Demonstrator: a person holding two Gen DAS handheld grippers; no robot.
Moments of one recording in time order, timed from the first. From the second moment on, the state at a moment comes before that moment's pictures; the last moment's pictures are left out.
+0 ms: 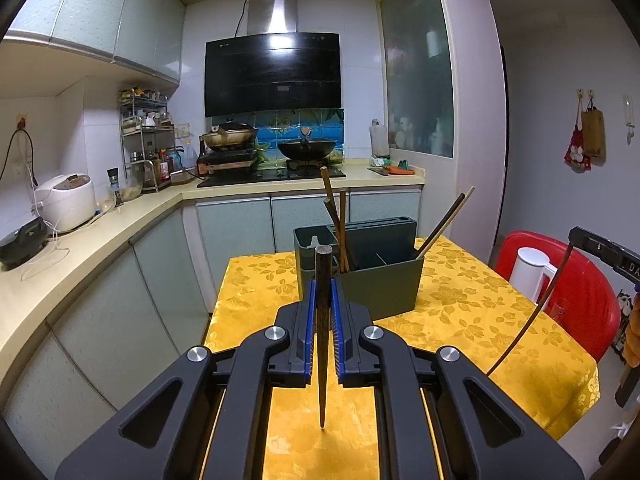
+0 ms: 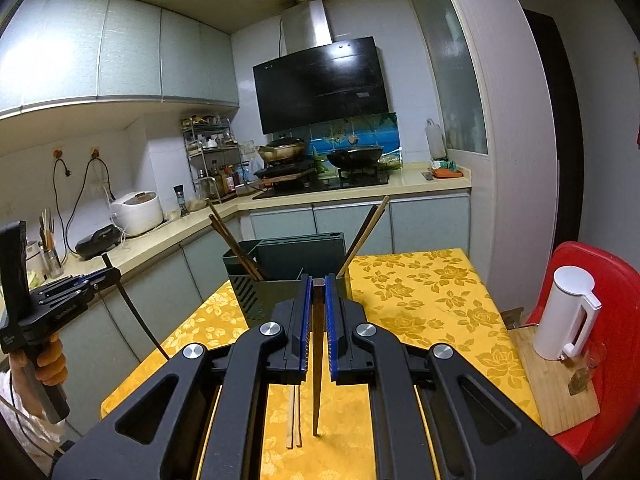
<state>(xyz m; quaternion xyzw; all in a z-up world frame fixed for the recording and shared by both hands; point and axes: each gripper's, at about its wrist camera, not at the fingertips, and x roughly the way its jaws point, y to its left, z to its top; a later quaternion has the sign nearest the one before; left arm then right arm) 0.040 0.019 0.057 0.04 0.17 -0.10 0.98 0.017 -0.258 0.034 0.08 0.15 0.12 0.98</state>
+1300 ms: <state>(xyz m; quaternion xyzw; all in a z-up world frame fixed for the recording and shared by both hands) 0.227 -0.066 0.166 -0.01 0.14 -0.13 0.98 0.186 -0.232 0.145 0.04 0.09 0.11 0.99</state>
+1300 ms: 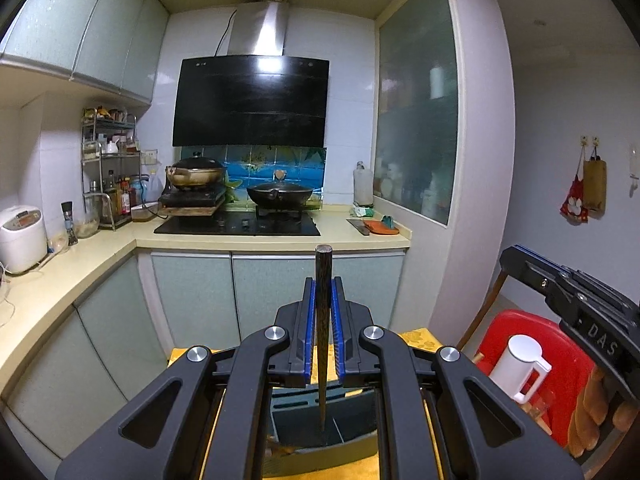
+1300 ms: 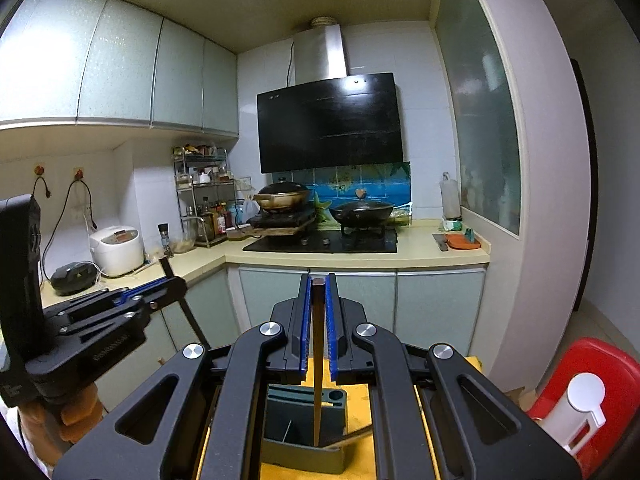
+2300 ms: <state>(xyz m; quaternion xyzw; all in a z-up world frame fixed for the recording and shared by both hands) 0.255 -0.056 0.113 0.01 0.20 -0.11 0.97 0.228 -0.223 0.084 0.03 0.19 0.12 0.97</state>
